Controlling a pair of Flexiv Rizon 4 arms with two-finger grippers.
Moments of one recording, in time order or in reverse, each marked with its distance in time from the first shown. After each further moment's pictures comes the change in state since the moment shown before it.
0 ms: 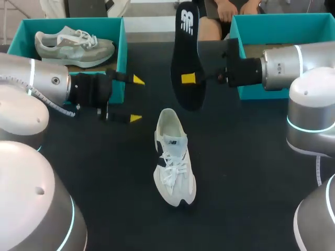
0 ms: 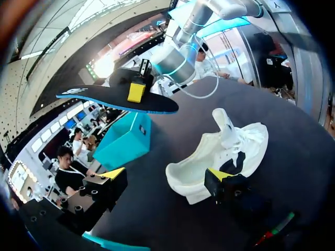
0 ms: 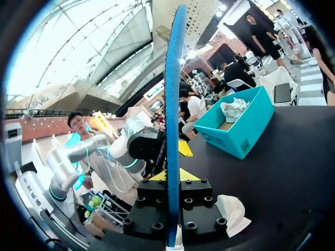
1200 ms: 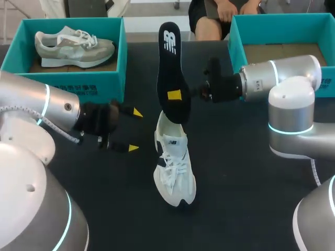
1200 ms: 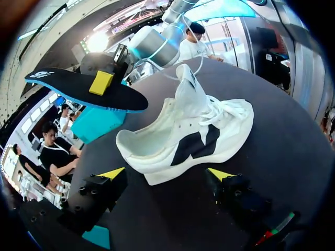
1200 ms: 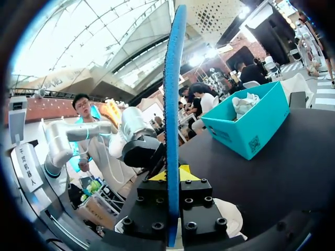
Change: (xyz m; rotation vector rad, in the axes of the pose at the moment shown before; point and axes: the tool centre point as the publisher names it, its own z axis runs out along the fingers) left arm 0.074 0.049 0.021 -0.163 0.080 -0.072; right arm -0.030 -0.037 0.044 0.021 0.096 -0.104
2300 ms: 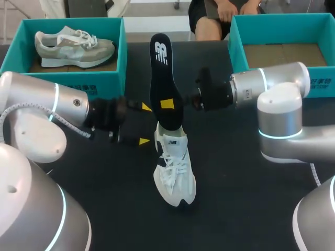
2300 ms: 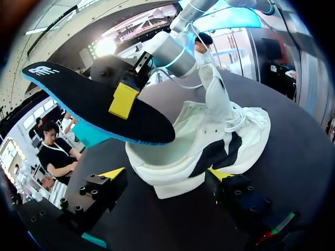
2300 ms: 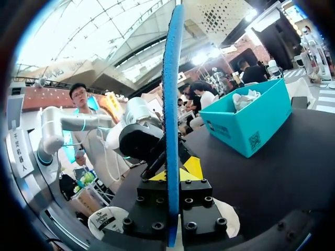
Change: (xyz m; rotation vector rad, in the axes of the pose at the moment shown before) left arm -0.023 -0.003 0.031 0.102 -0.015 -0.073; right arm -0.018 -0.025 0.024 0.028 -0.017 -0.072
